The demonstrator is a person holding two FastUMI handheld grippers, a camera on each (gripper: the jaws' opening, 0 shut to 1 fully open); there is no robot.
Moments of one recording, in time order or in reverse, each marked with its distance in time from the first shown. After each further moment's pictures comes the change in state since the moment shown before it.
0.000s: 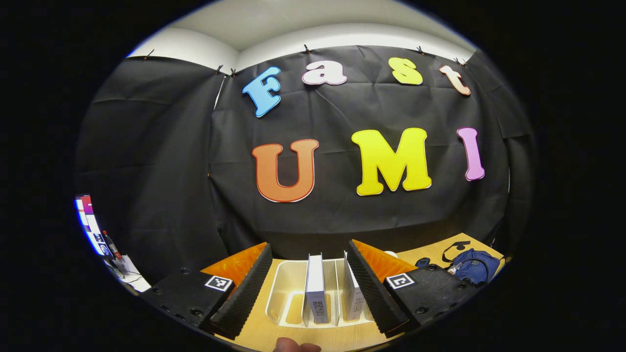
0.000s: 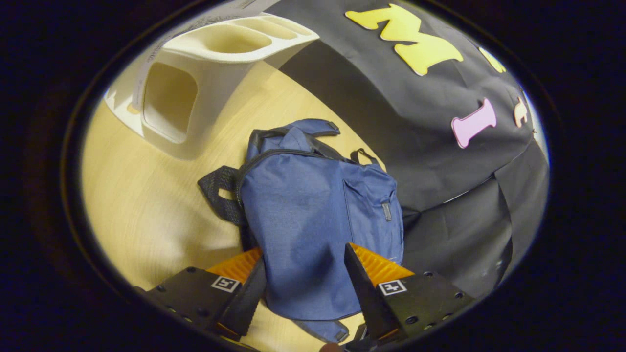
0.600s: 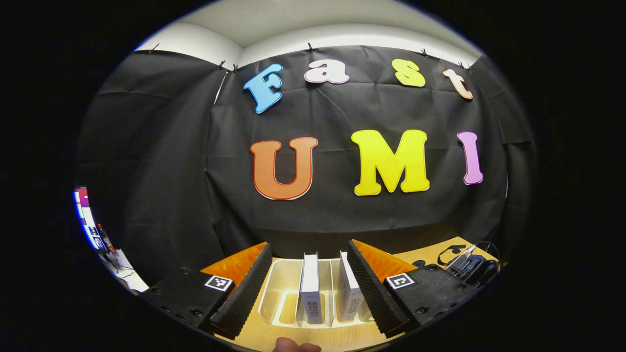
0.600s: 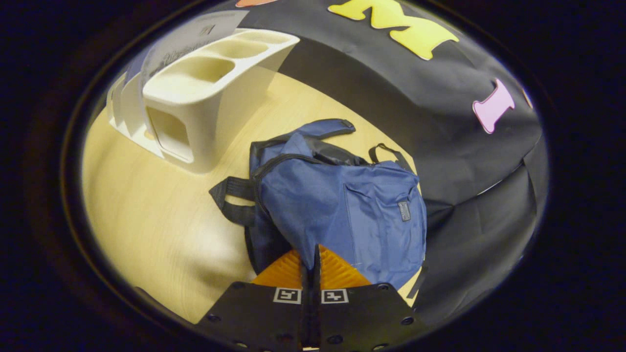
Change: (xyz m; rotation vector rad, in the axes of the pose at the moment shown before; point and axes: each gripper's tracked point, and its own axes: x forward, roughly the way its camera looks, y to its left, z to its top) left arm 0.008 -0.006 -0.007 -0.044 0.017 -0.018; right arm -0.012 -0.032 0.006 0.075 0.031 0.270
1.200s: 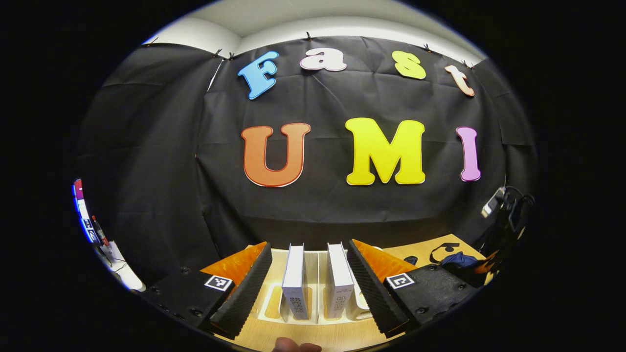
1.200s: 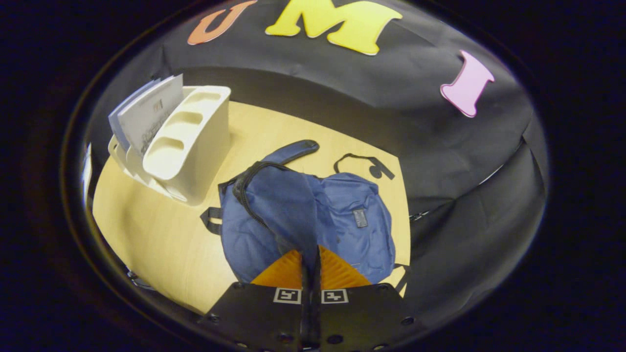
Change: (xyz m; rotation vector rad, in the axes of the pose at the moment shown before) left arm 0.013 -0.026 -0.015 -0.025 0.076 -0.029; right arm -0.055 -0.129 0.040 0.141 -0.017 0.137
